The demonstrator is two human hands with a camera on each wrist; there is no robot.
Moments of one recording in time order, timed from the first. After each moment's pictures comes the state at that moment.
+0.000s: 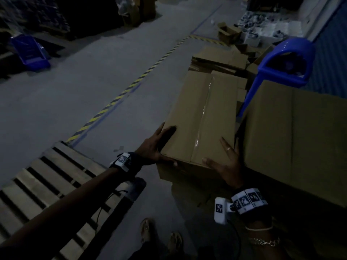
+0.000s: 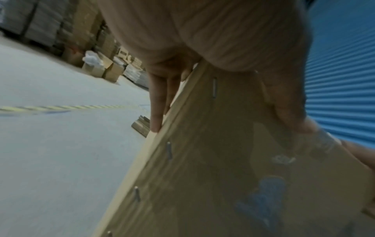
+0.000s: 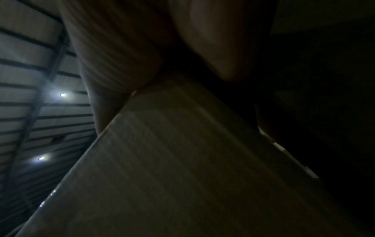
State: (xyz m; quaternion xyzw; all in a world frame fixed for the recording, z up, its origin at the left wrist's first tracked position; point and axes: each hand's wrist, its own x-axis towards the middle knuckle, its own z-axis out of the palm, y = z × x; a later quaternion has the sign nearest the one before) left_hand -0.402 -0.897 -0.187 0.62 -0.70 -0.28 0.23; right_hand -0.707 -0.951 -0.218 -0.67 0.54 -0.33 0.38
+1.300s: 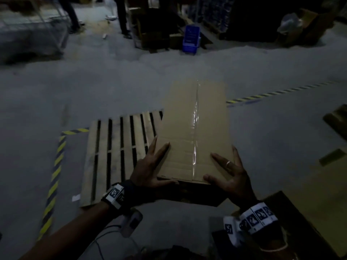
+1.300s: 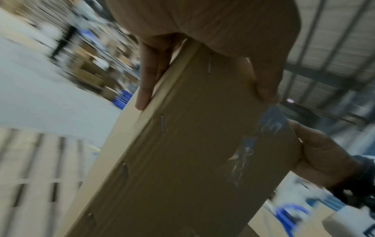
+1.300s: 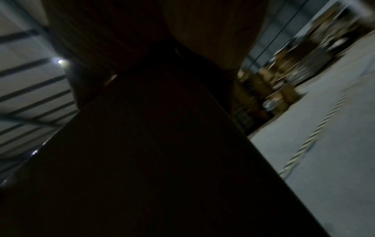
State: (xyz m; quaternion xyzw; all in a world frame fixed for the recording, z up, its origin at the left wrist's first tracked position) left_hand -0.297 -0.413 -0.187 0.87 -0.39 -0.03 0.30; right_hand -0.447 -0.689 -0.176 -0.88 0.12 -0.13 0.44
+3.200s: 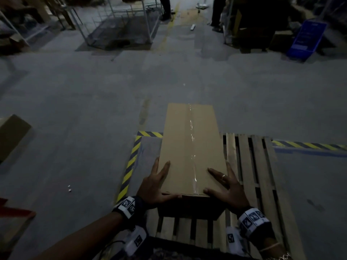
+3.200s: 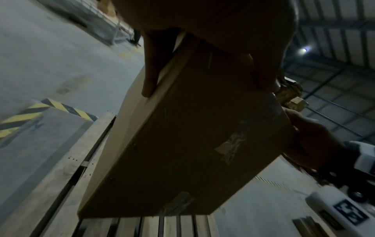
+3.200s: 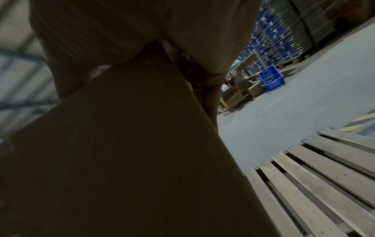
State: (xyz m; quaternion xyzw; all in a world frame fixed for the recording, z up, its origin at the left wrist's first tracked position) left_hand 0.115 -0.012 -0.289 0.95 -0.13 -0.08 0.27; right_hand 0.108 -0.327 -0.302 -0.85 -0.05 0.07 0.52
